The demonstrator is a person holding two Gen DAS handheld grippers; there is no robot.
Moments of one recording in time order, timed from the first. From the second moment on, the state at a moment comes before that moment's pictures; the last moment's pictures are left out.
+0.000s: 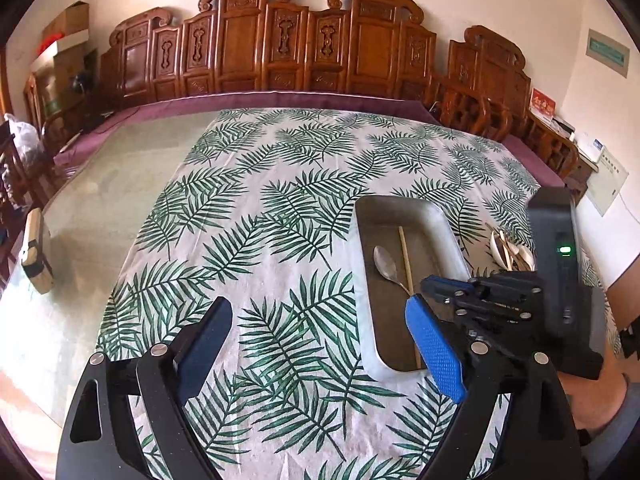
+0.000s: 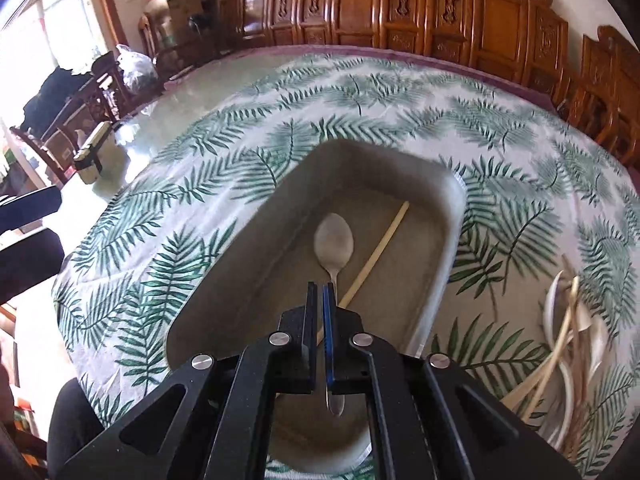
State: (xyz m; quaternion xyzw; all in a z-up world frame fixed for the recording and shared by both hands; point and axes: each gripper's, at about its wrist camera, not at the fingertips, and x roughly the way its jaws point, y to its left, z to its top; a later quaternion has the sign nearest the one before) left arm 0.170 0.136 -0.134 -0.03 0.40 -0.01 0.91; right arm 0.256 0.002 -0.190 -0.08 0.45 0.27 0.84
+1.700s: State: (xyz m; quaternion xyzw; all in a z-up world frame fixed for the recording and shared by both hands) left arm 0.162 -0.067 -0.162 0.01 0.43 -0.10 0.90; right arm 0.254 -0.268 -0.239 0.09 0.48 0.21 0.85
